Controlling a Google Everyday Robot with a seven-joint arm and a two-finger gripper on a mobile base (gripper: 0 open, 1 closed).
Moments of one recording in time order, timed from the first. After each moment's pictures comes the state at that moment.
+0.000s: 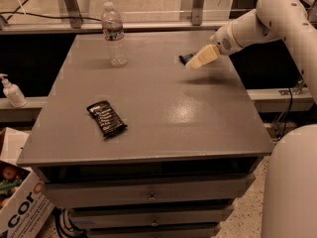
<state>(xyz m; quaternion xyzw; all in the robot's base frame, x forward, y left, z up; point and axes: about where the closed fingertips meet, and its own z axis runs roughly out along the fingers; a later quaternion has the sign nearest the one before) 0.767 -0.153 0.850 -0.44 0.80 0.17 0.38</state>
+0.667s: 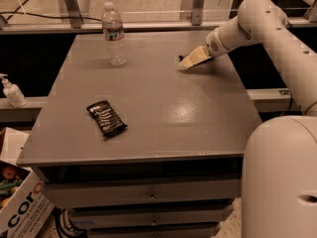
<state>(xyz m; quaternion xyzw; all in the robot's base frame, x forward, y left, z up) 0.814 -0.153 0.818 -0.38 0.84 0.13 0.37</state>
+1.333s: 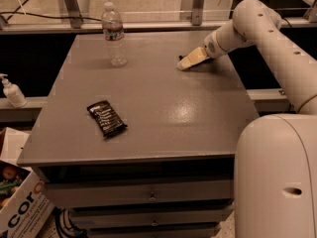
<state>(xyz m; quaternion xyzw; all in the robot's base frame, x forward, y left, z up) 0.828 -0.159 0.797 -0.34 0.86 0.13 0.36</state>
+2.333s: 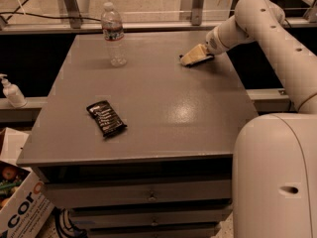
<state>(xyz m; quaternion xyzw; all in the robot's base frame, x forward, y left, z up) 0.827 -0.159 0.812 -0.34 0.86 0.13 0.36</state>
